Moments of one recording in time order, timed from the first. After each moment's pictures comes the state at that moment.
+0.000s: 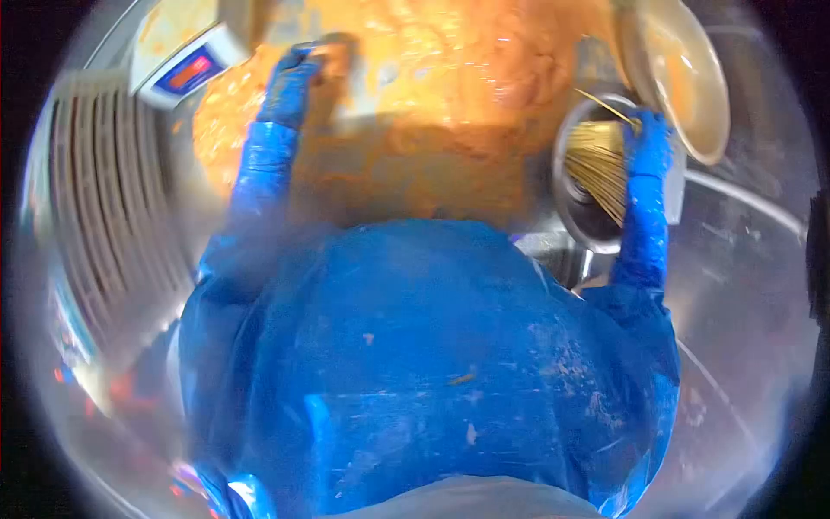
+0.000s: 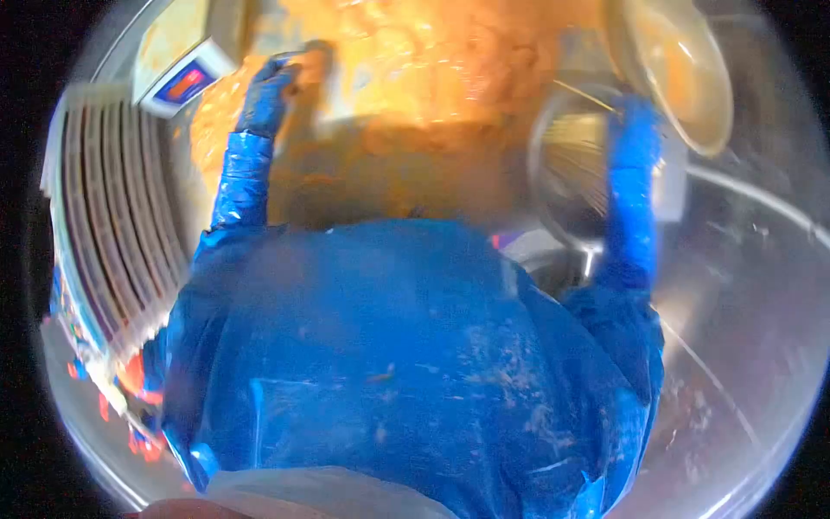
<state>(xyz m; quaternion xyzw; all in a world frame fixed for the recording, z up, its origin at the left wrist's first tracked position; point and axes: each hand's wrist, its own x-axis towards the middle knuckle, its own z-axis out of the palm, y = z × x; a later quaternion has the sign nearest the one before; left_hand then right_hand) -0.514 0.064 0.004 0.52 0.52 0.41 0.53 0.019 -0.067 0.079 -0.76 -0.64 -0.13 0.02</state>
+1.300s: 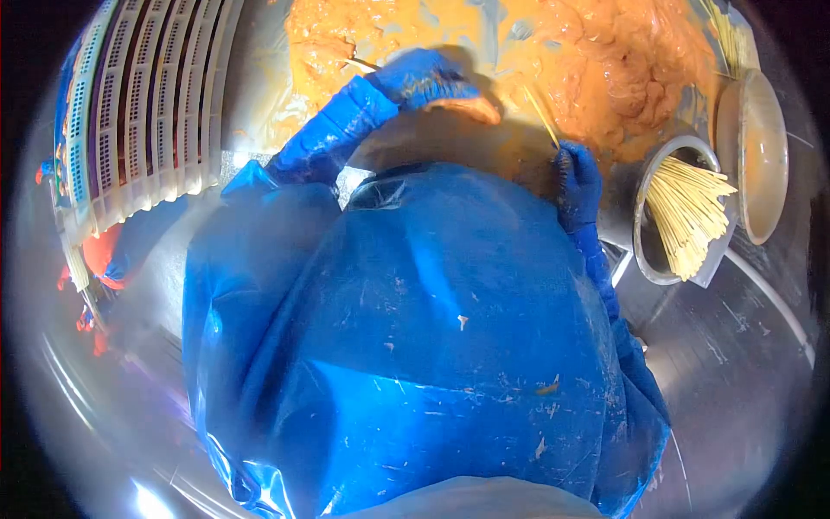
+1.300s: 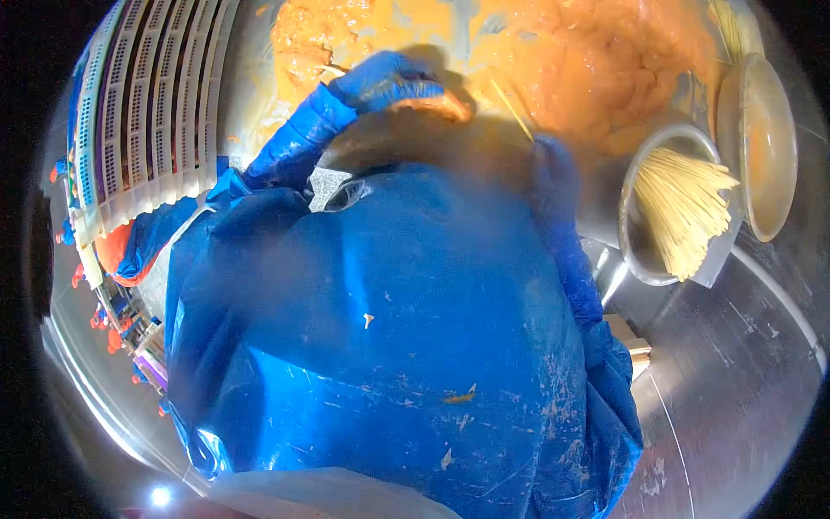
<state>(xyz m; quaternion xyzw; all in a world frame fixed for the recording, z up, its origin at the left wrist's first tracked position) -0.510 -0.034 0.009 0.76 0.45 0.12 0.46 -0.192 -0.151 -0.005 -0.63 -0.59 0.39 0.33</state>
